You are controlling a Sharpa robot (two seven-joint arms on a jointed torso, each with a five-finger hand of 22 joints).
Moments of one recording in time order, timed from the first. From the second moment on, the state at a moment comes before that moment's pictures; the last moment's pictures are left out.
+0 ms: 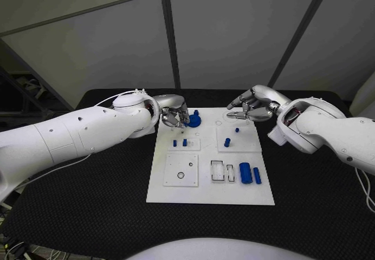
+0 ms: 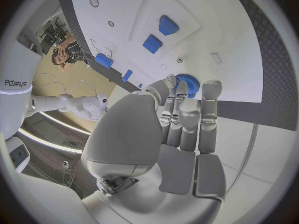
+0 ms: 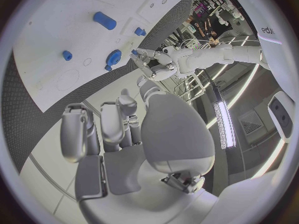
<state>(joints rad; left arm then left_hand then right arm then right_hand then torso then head) 1.24 -0.66 0.00 1.26 -1.42 -0.06 0.02 1.47 -0.11 0.44 -0.04 0.10 1.13 0.14 0.10 0.12 1.25 0.07 0.10 0.07 1.36 -0.01 1.26 0.80 0.18 1.20 0.10 0.70 1.31 1.23 -0.82 0.03 1.50 -1.06 -0.26 -0.03 1.32 -0.12 0.20 0.19 0.13 0.98 0.11 0.07 0.18 1.28 0.03 1.02 1.12 1.46 -0.04 1.24 1.13 0.03 1.46 0.07 1.41 1.31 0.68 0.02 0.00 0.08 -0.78</state>
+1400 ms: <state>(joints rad) 1.22 -0.66 0.00 1.25 -1.41 0.00 -0.01 1.46 -0.11 0.44 -0.04 0.09 1.13 0.13 0.10 0.12 1.25 0.07 0.10 0.07 1.36 -0.01 1.25 0.77 0.16 1.20 0.10 0.70 1.31 1.23 -0.82 0.03 1.50 -1.06 -0.26 -0.03 1.32 -0.12 0.20 0.19 0.13 0.98 0.11 0.07 0.18 1.28 0.03 1.02 1.12 1.46 -0.04 1.24 1.13 0.03 1.46 0.07 1.41 1.31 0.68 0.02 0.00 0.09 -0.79</state>
